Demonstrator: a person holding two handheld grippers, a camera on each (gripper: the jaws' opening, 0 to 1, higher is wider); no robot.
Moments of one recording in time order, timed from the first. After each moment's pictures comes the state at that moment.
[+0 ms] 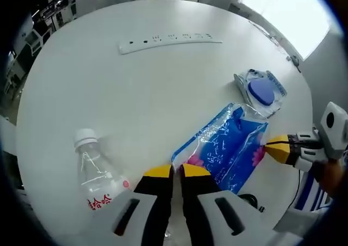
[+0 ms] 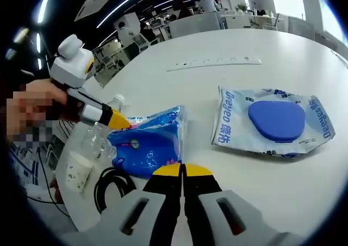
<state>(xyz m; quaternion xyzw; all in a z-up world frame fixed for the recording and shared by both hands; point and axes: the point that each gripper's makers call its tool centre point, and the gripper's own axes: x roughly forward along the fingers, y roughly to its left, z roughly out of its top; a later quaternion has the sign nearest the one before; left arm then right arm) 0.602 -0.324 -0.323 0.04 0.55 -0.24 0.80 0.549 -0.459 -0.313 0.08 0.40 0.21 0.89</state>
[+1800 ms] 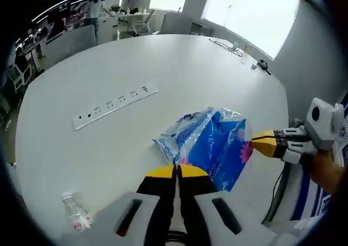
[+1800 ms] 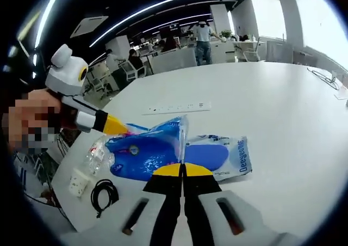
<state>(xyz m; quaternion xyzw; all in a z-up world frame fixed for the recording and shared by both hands) 0.600 -0.482 -0.208 0.05 0.44 -0.35 0.82 0.547 -0.599 -0.206 0.08 0.31 0.14 0.94</state>
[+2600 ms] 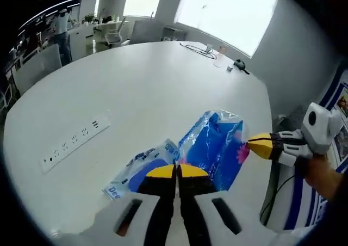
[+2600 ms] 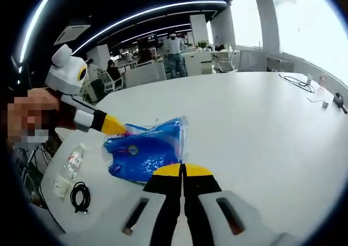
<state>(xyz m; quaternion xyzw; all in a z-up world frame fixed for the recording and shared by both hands) 0.616 -0.623 -0.184 0.06 0.41 -0.44 0.79 0.540 -0.727 -0.181 0.07 0.28 0.04 0.96</state>
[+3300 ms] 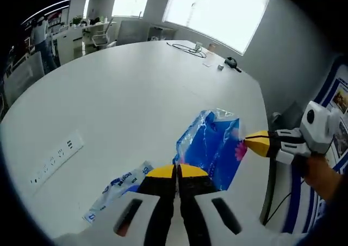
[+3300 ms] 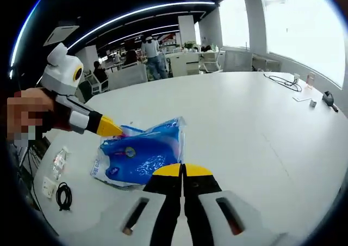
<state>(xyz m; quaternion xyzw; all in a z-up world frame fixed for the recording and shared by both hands) 0.617 -0.693 -0.198 0.06 0.41 -0.47 0.78 0.550 -0.798 -0.189 0.07 0.28 0.00 0.96</state>
